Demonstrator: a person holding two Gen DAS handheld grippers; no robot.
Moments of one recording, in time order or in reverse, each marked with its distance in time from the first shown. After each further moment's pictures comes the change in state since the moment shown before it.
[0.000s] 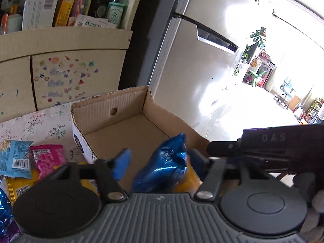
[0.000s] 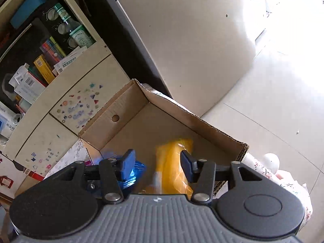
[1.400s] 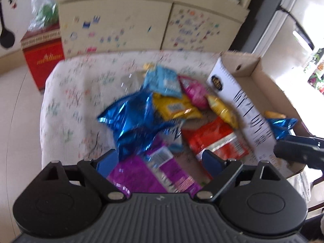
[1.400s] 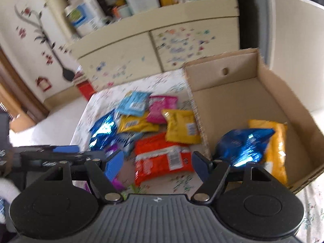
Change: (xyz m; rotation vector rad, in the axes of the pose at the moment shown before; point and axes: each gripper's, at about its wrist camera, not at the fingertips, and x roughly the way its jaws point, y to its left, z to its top) left arm -0.094 0.142 -0.074 -0.258 0.223 0.362; right arm 0.006 0.102 -0.082 -0.543 0.198 0.287
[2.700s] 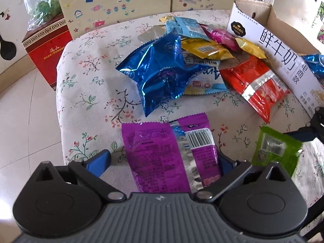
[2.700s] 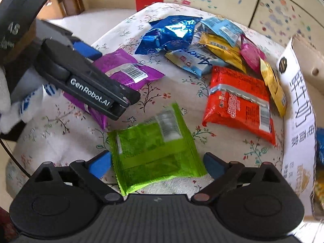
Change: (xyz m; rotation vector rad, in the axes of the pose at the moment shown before) left arm 0.027 0.029 -0.044 0.190 0.101 0.128; right arm 0.077 0.088 -0.079 -0.543 0.308 -0.003
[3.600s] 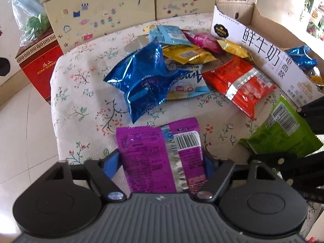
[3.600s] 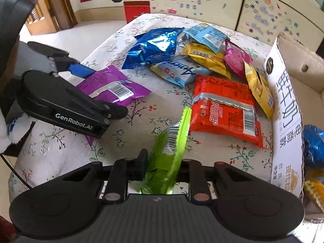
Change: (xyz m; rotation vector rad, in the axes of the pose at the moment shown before) left arm -0.011 -0.012 -0.002 0.074 -0.052 -0.021; right arm -0.007 -0.022 0.004 0.100 -0.059 0.019
